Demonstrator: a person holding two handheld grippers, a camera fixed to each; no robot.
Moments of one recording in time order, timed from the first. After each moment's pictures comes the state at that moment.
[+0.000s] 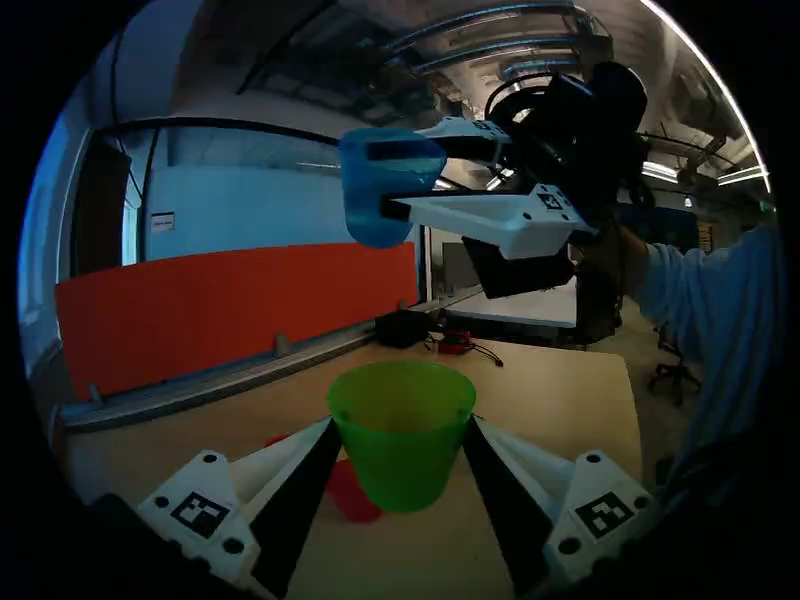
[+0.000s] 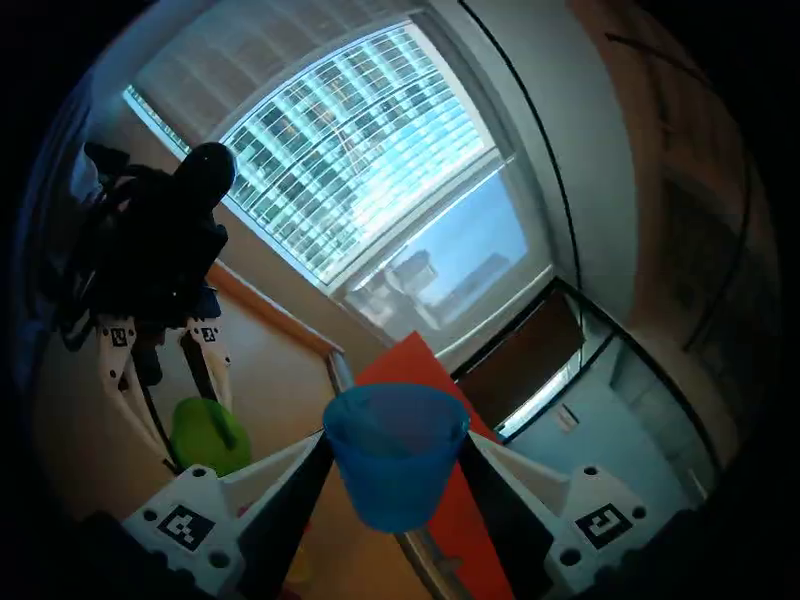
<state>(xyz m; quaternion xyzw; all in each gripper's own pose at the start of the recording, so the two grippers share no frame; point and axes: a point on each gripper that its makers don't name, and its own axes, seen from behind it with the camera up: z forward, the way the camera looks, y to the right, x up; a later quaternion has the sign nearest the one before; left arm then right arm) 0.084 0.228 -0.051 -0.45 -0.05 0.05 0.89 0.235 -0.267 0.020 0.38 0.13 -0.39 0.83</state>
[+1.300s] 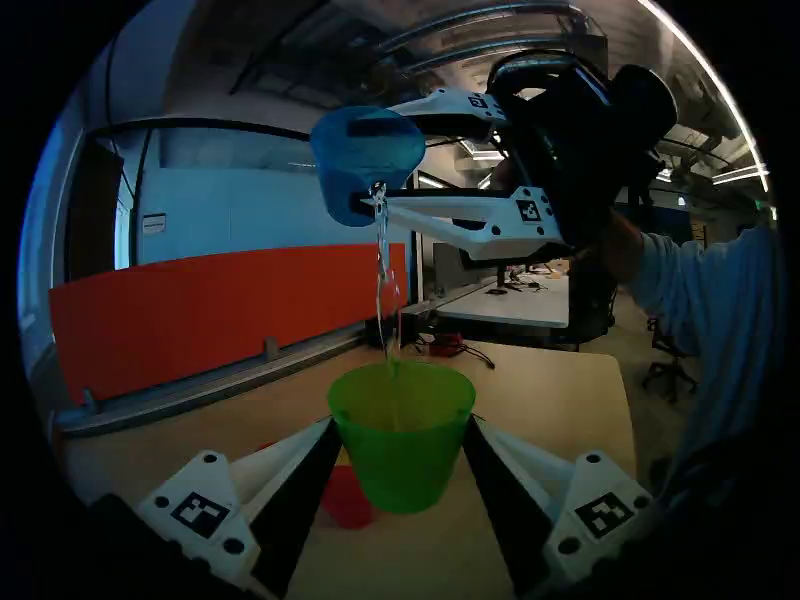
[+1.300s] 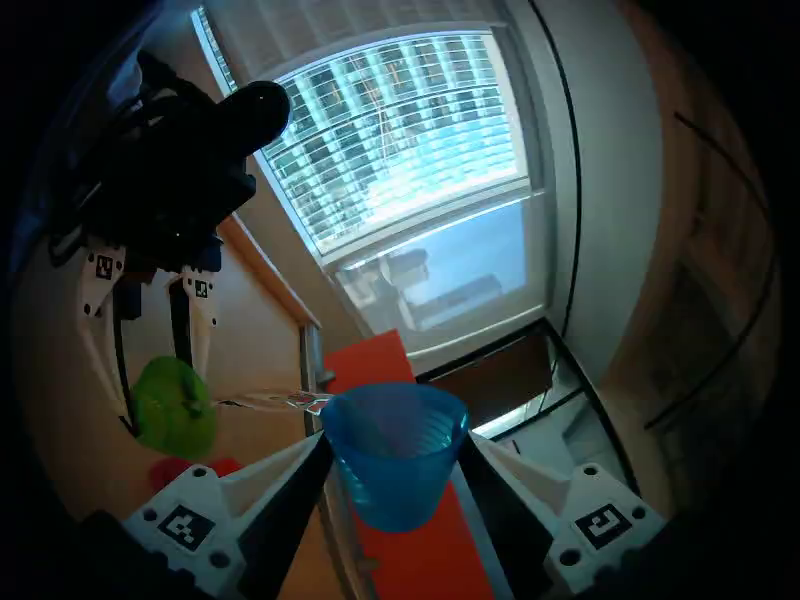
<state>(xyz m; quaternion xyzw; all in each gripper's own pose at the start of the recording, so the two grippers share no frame) 0.090 0.239 -0.053 -0.47 -0.05 0.05 0.88 0.254 -0.266 0.038 0.33 0.18 -0.51 0.78</state>
